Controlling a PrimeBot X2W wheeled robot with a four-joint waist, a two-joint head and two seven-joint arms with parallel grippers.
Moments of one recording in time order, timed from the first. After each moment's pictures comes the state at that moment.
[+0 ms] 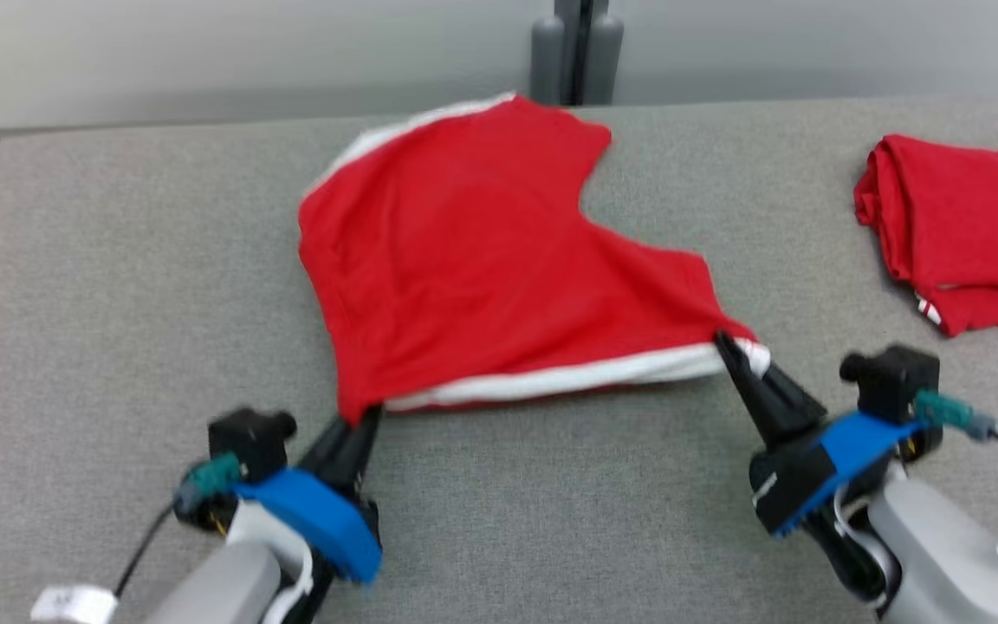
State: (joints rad) left arm -0.44 0.33 -0.76 0.55 -0.82 -0.13 -0.26; right arm -0.49 -0.40 0.62 0.48 0.74 0.13 -0.26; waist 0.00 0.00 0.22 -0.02
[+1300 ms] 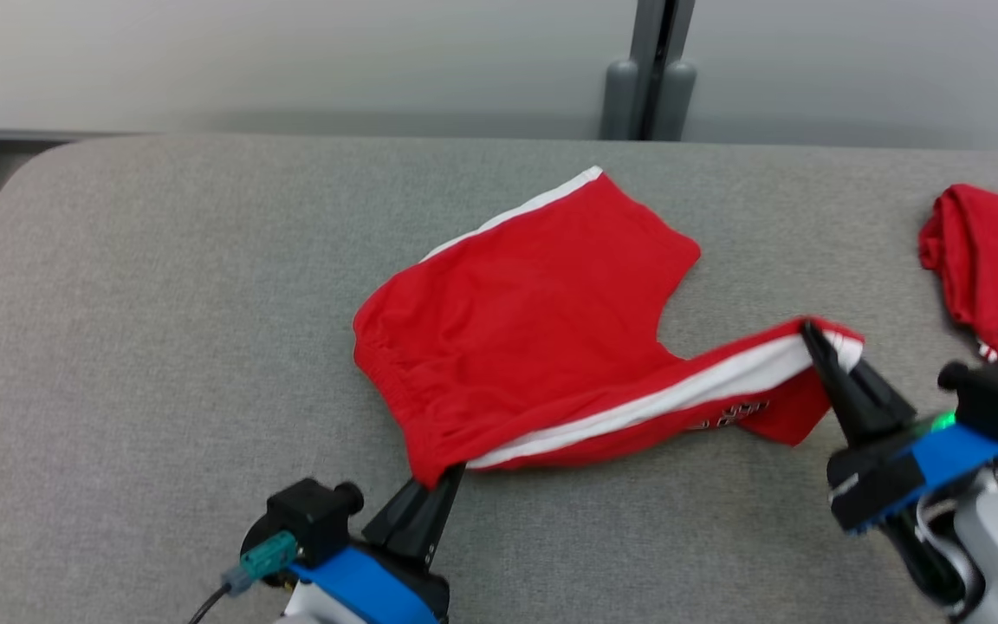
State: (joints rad) left arm -0.22 0.36 -0.79 0.16 -0.76 -0.03 -0.22; right arm -0.29 -0.46 0.39 0.27 0.65 0.13 -0.23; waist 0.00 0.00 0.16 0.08
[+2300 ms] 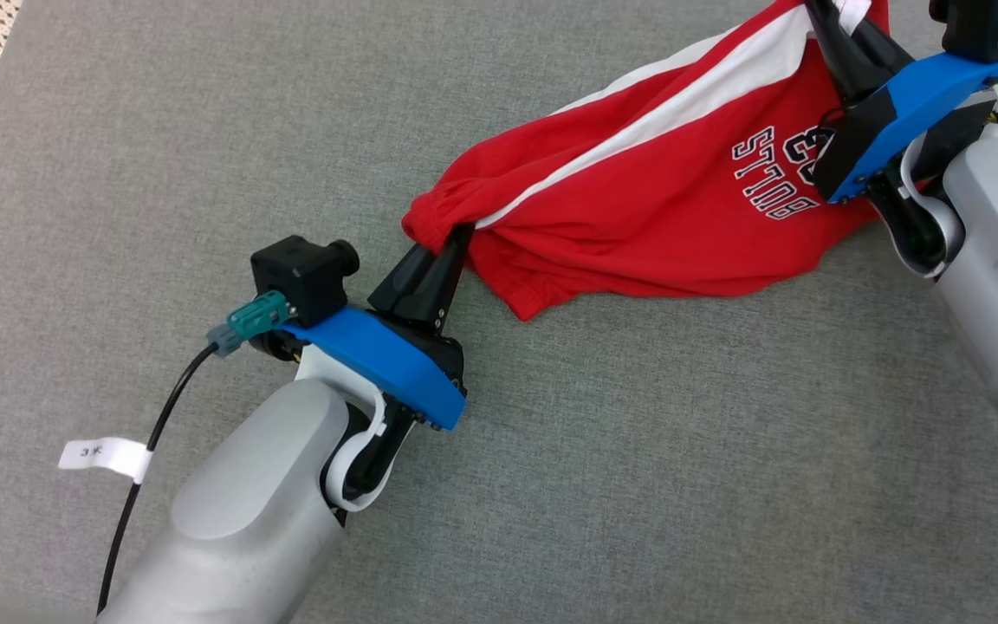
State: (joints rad) left arm -0.66 0.23 -0.75 0.43 -0.85 -0.12 -0.22; right arm -1.15 -0.37 0.73 0.93 0.75 0.13 -0.21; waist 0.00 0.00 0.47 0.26
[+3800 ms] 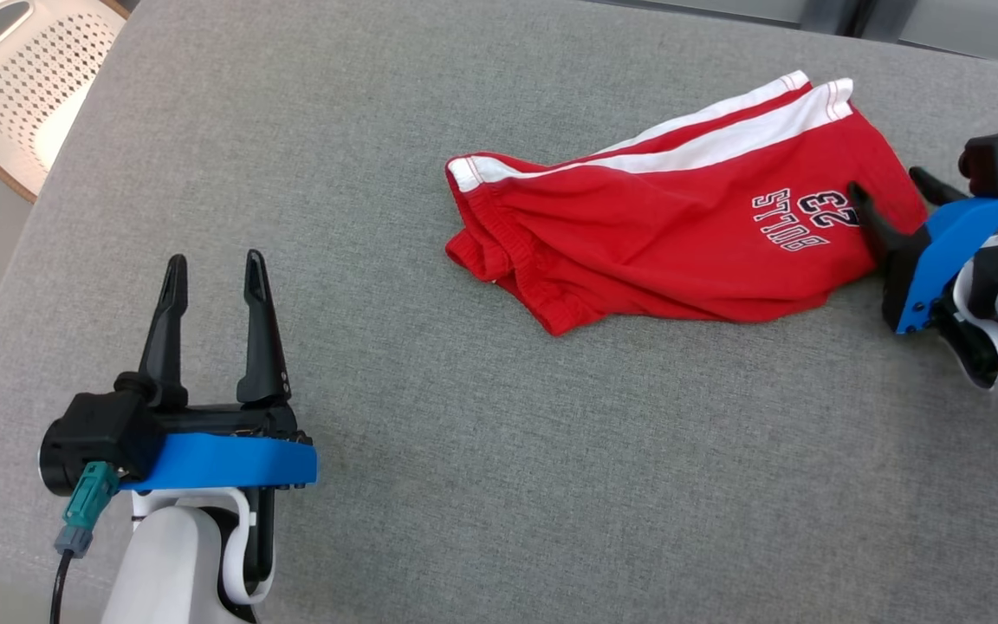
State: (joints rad) left arm -0.24 0.07 -0.08 0.15 -0.26 -0.05 -0.26; right arm -1.05 -0.47 0.97 1.14 0.93 0.13 -0.15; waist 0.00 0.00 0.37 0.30
